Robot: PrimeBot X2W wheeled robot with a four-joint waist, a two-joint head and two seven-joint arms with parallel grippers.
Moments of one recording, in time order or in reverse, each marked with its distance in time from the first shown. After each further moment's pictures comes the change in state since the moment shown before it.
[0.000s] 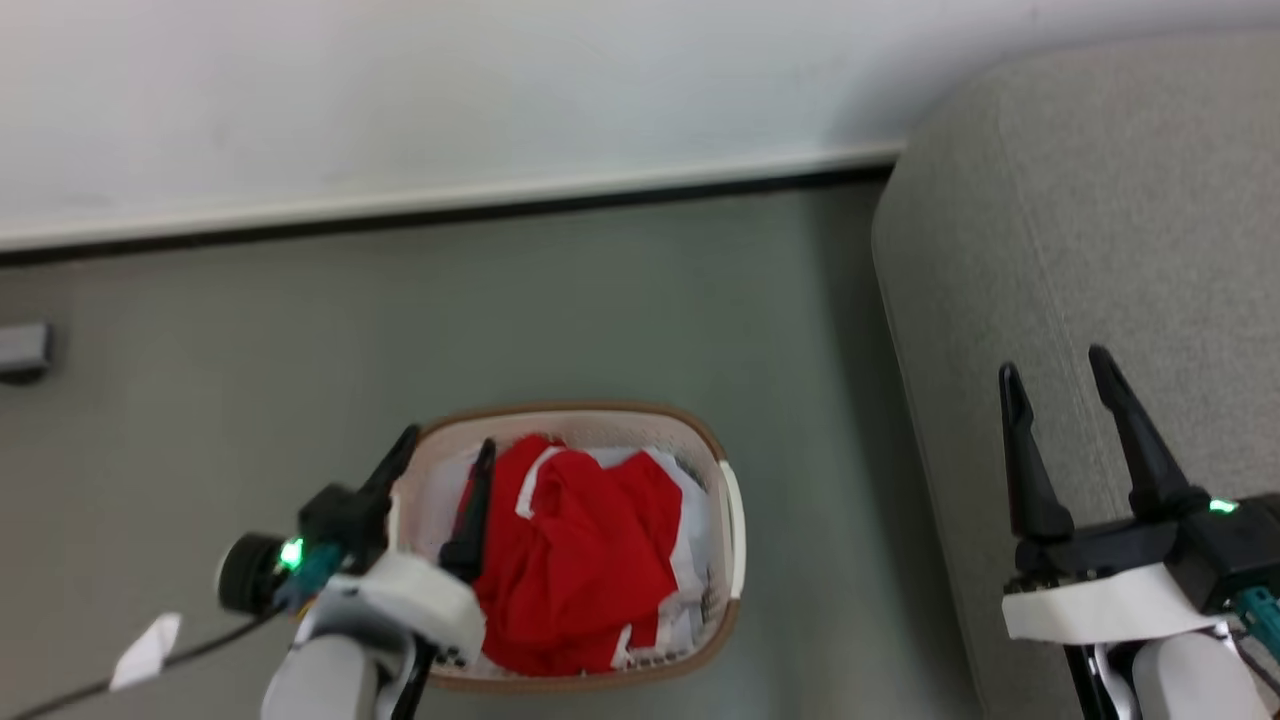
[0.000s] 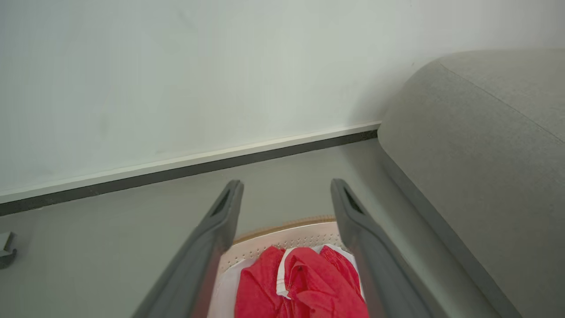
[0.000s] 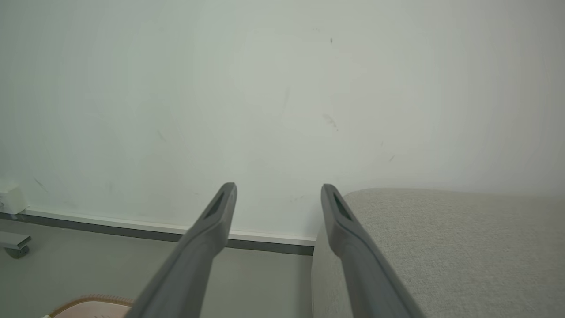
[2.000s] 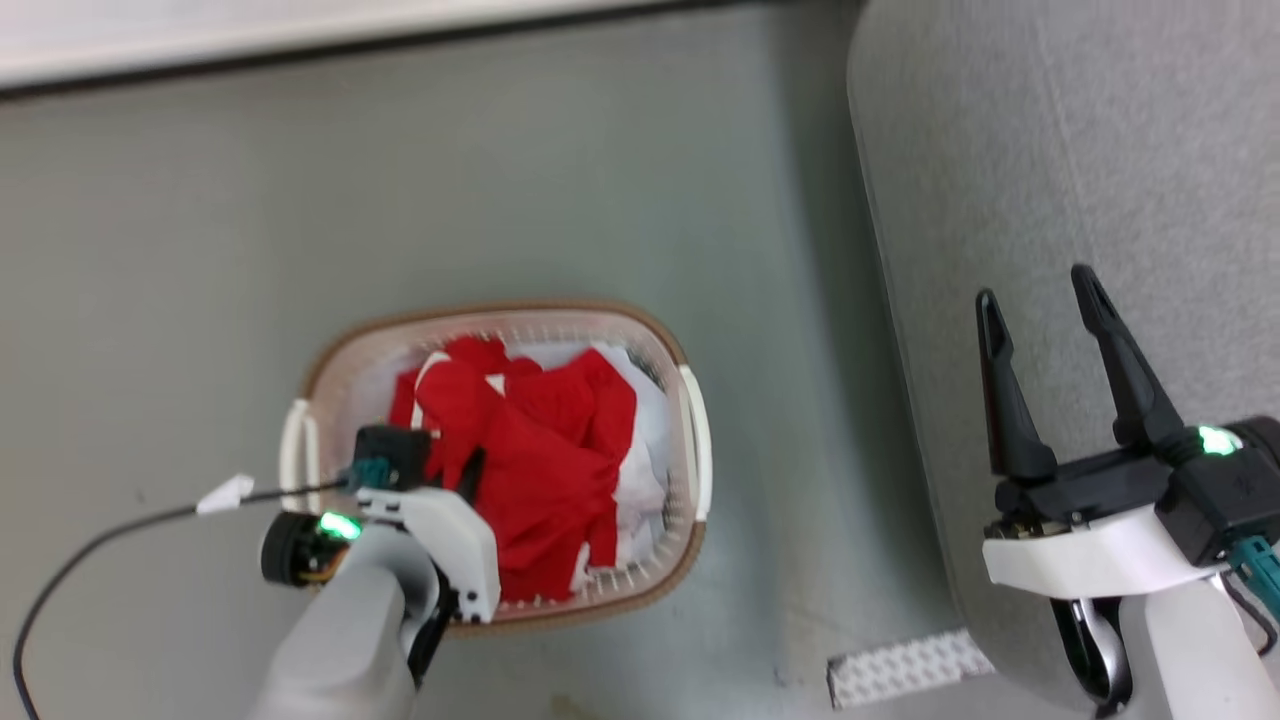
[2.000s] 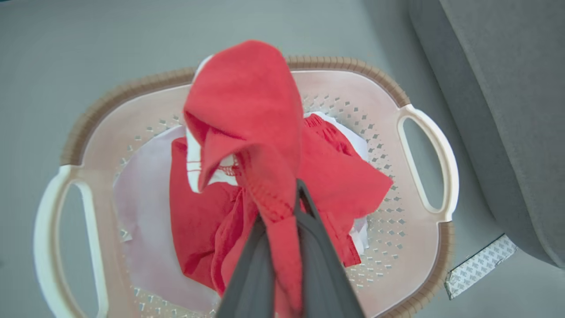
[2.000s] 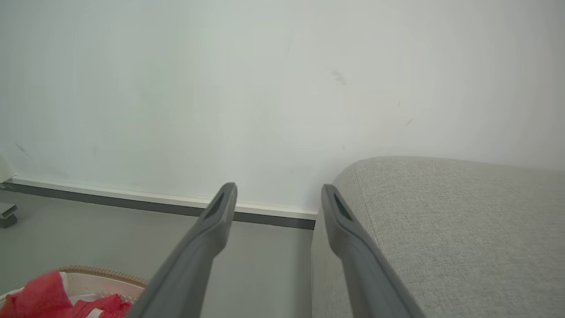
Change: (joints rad) left arm -0.435 -0.001 -0.210 0.750 -0.160 0.004 0.017; right arm -0.119 0.000 0.056 -0.040 0.003 0.000 0.000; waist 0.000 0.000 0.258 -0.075
